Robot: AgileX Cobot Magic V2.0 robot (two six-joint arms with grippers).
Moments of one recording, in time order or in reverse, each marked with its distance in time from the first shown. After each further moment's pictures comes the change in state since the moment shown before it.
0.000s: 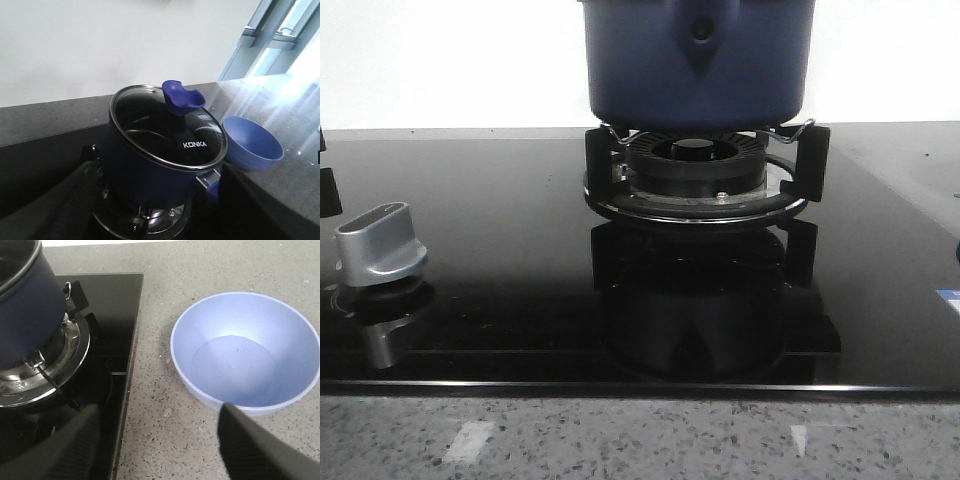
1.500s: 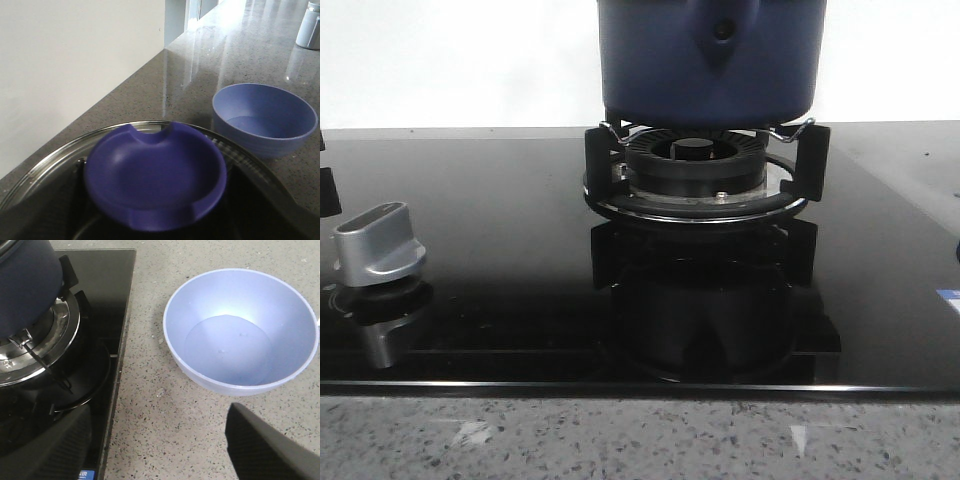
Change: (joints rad) left arm -0.414 0.752 -0.588 -0.102 -0.118 0.517; right arm 0.000 0.000 0.000 -0.014 0.065 -0.005
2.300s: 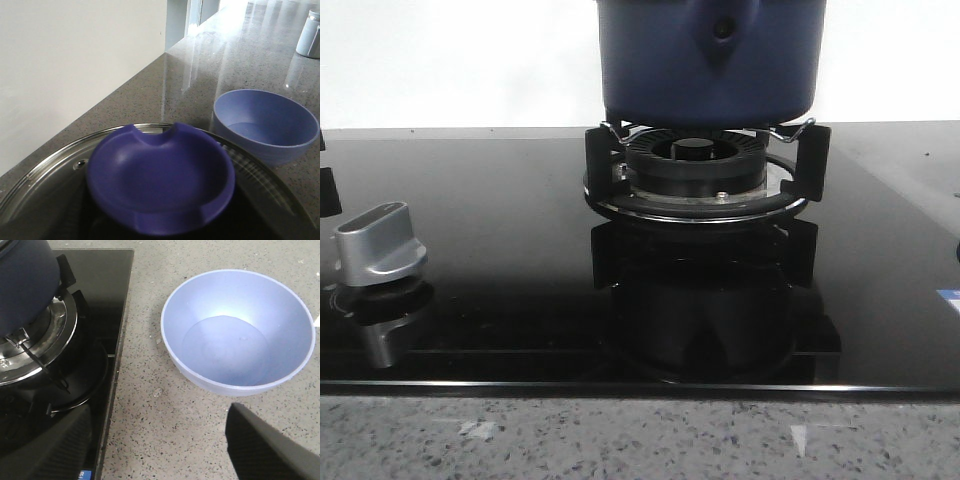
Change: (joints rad) left arm -0.002 0.011 0.000 -0.046 -0.007 0.012; right arm 0.000 0.000 0.000 -0.009 0.000 -0.002
